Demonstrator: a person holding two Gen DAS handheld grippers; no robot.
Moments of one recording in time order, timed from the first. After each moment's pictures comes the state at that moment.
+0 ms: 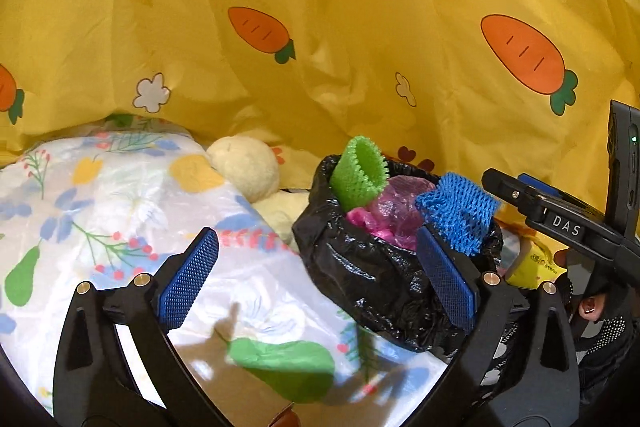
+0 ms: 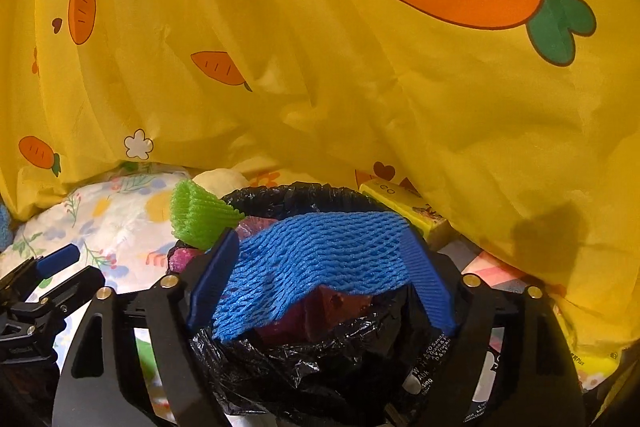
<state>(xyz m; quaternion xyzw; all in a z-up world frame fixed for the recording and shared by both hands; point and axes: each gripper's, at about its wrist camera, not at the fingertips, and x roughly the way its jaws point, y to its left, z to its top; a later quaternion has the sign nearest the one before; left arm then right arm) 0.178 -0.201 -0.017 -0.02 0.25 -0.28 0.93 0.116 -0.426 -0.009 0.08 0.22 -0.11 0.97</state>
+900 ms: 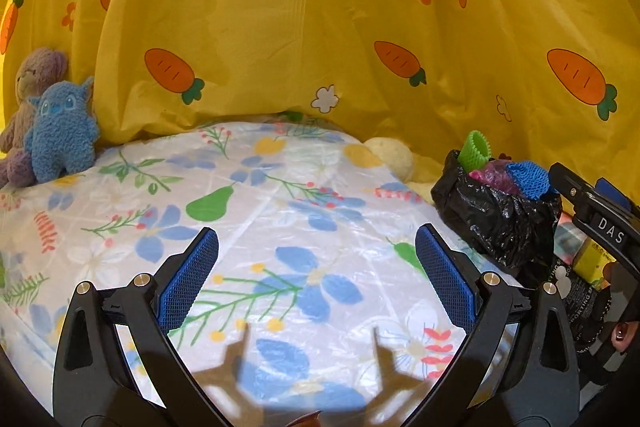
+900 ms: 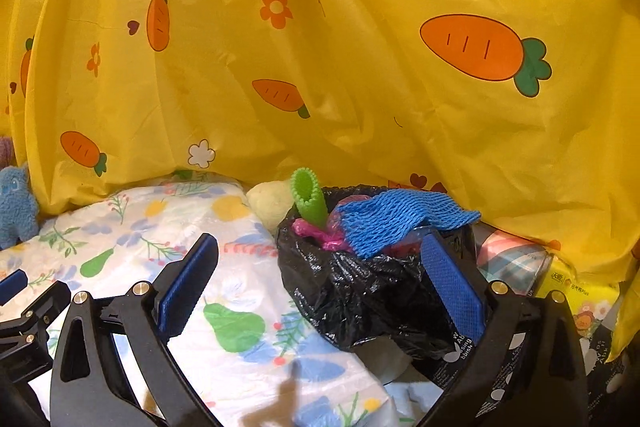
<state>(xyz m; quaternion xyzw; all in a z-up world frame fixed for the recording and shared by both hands) 0.053 -0.067 -0.010 -0.02 0.23 -0.07 0.97 0.028 -0.299 -0.003 0.05 0.16 -0.10 0.98</state>
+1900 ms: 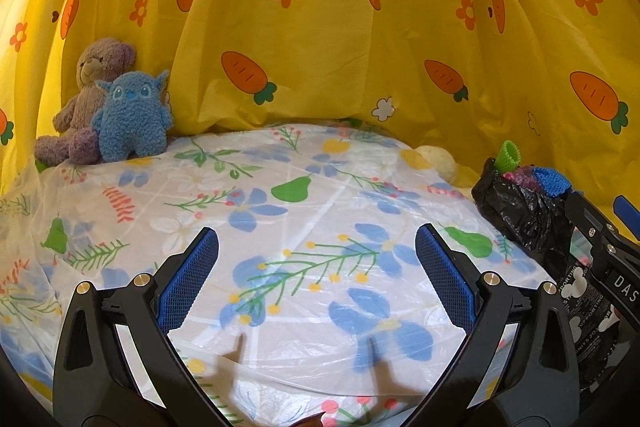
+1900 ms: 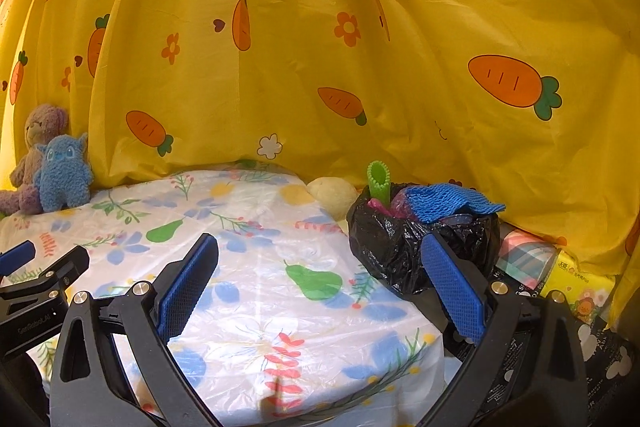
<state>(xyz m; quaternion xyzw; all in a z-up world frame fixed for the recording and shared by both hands) -0.015 -0.004 -0.002 -0.03 0.21 0.01 0.98 -0.037 -0.220 -0.002 0.02 0.14 -0.05 0.99</state>
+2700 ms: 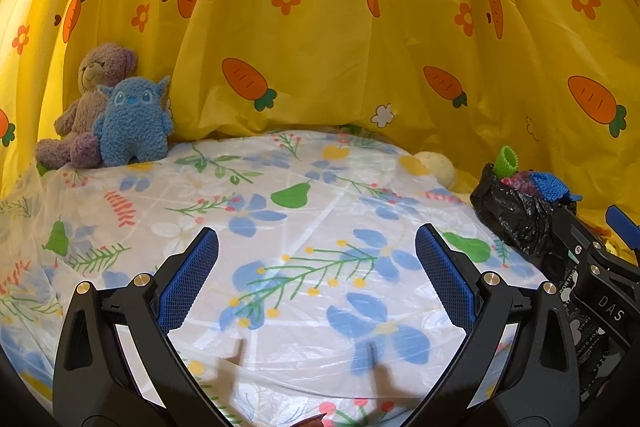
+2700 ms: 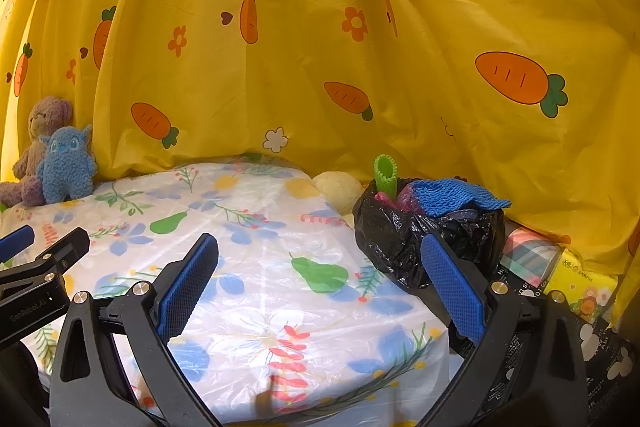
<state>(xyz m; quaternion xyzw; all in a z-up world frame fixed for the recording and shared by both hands) -0.018 -0.007 0.002 -0.03 0.20 0.01 0.98 -0.035 -0.214 -0.007 0.01 0.15 -0.04 0.99</state>
